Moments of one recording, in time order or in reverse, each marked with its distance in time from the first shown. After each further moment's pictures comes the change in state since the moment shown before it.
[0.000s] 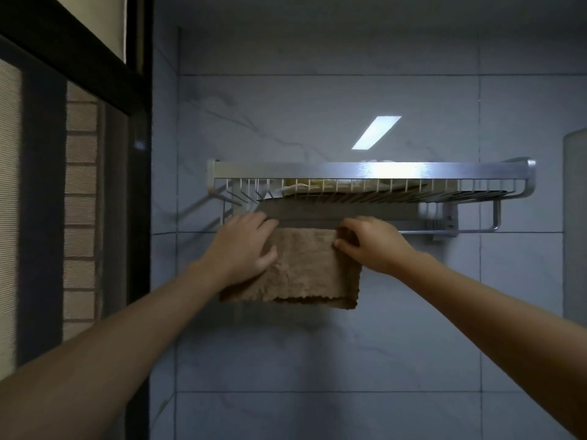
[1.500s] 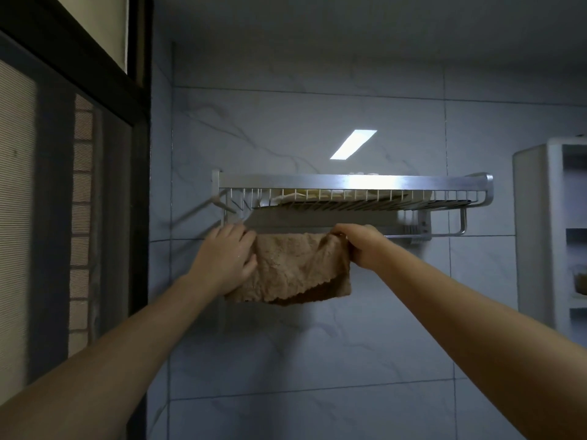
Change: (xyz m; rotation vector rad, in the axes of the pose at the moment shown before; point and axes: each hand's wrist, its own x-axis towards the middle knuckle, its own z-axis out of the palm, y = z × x) left_hand -0.029 -0.011 -0.019 0.031 -0.084 -0.093; right_hand 0.006 -0.045 -0.023 1.333 0.003 0.940
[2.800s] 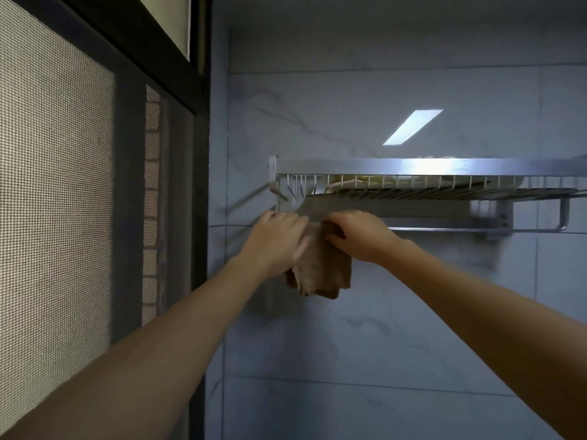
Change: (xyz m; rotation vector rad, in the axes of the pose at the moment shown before) left_hand 0.006 -0.014 0.003 -0.005 -0.014 0.022; right_hand 0.020 0.012 0.082 -1.308 -0.170 -0.992
